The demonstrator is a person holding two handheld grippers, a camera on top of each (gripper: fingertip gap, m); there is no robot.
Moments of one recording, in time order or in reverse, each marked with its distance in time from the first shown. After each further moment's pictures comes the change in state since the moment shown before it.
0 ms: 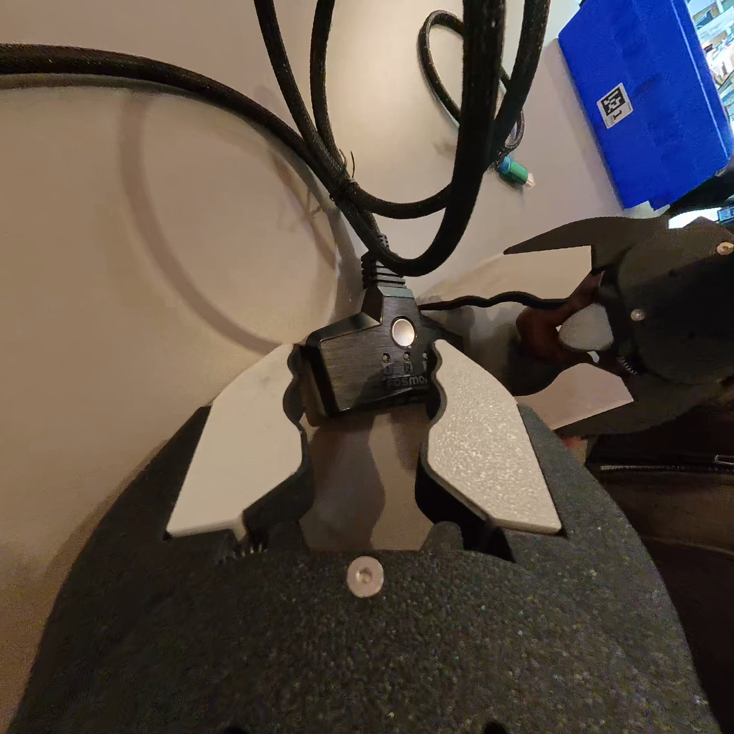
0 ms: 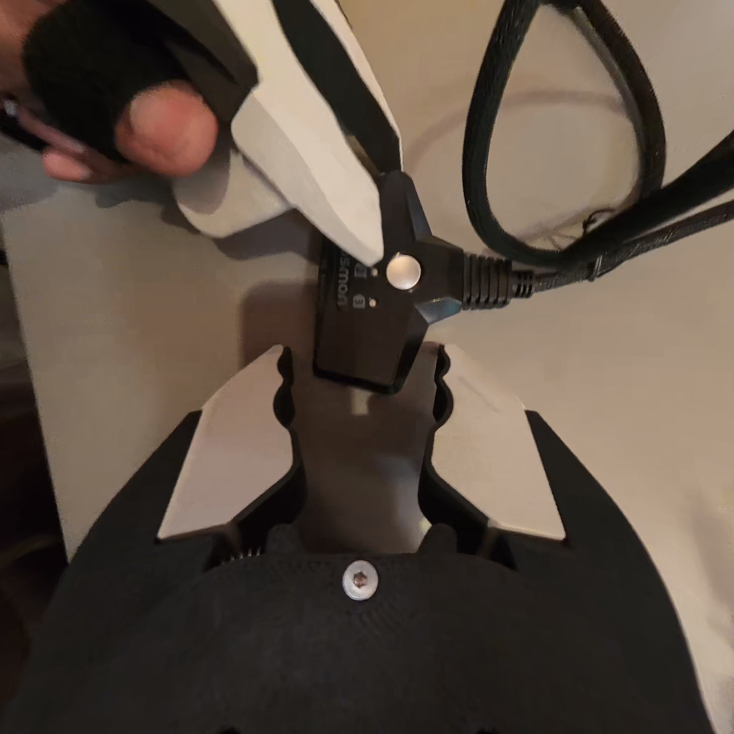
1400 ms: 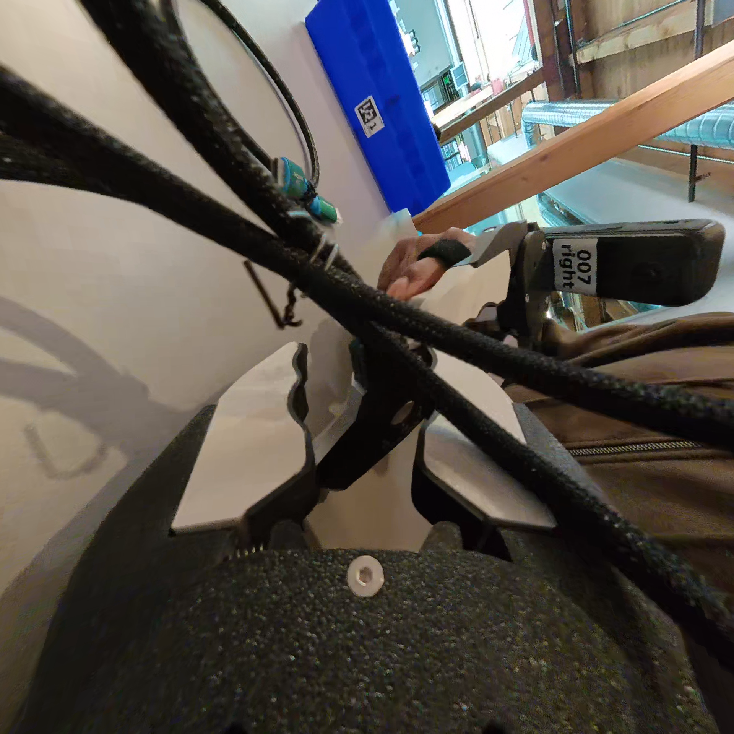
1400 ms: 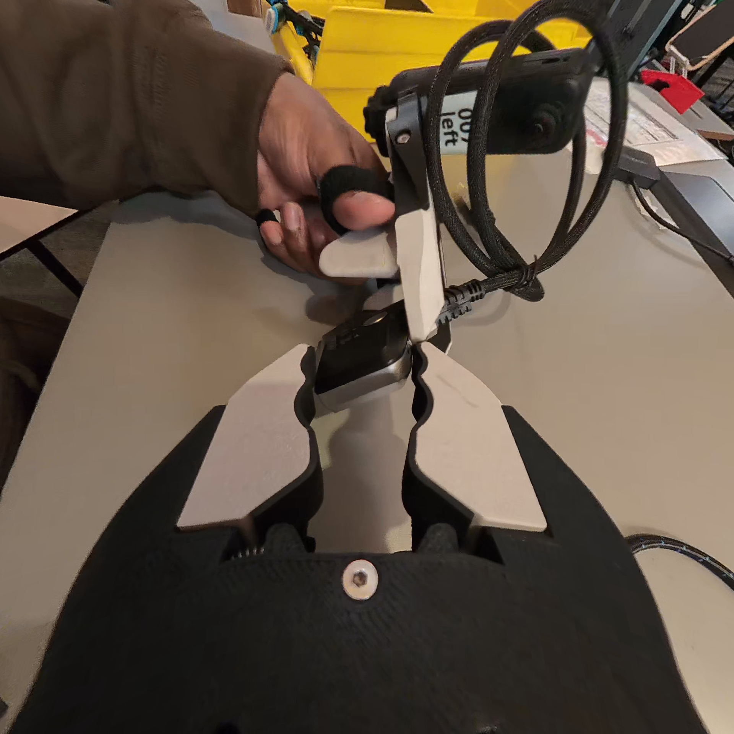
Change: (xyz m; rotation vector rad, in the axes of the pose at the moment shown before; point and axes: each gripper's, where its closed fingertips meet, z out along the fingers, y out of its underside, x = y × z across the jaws) left arm 0.069 -0.044 0.052 -0.128 0.671 -0.111; right arm 0.029 -0.018 -0.068 0.368 -0.075 -0.273
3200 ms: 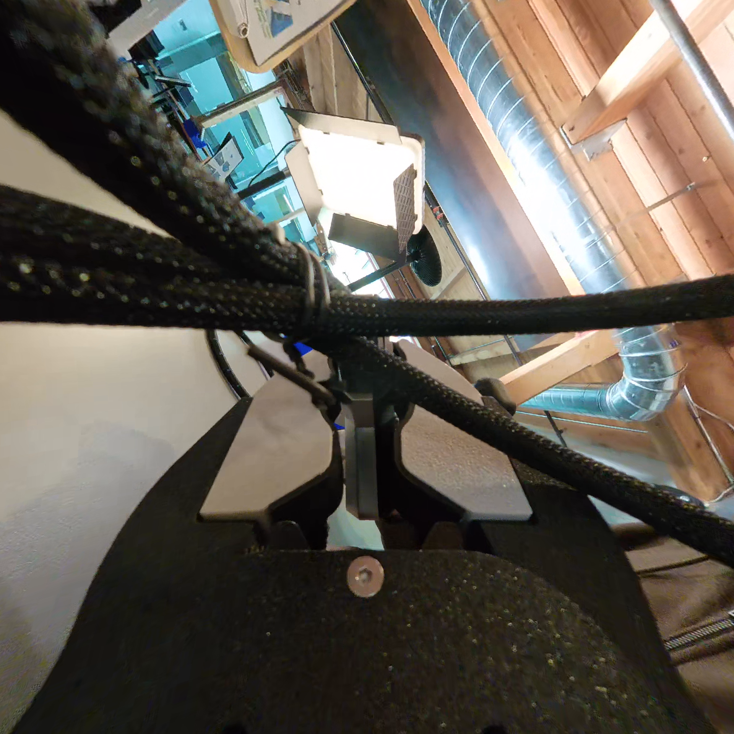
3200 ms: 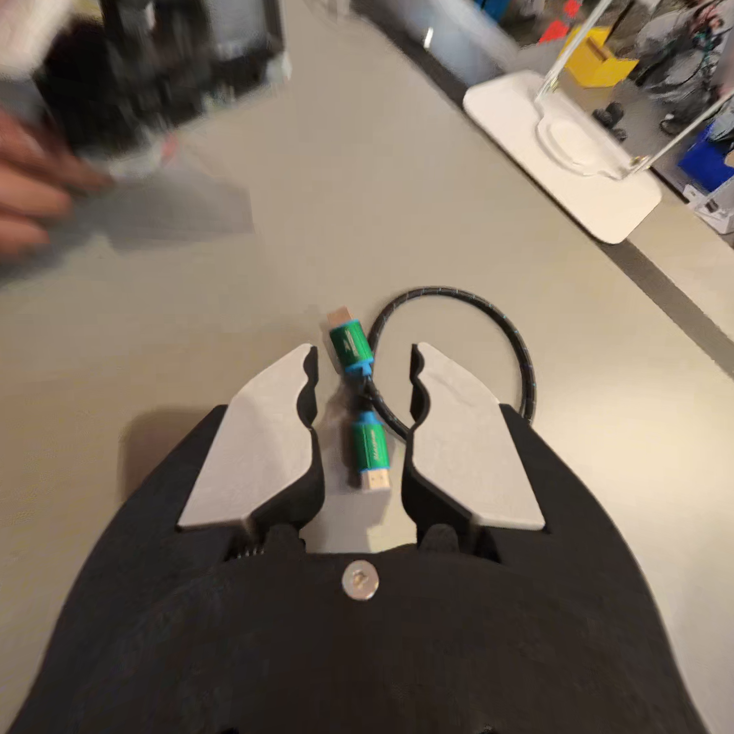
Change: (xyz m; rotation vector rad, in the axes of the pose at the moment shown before) left arm 0.005 -0.102 -0.019 0.755 0.173 -0.077; right arm 0.112 0.077 -0.084 -0.231 0.584 0.280
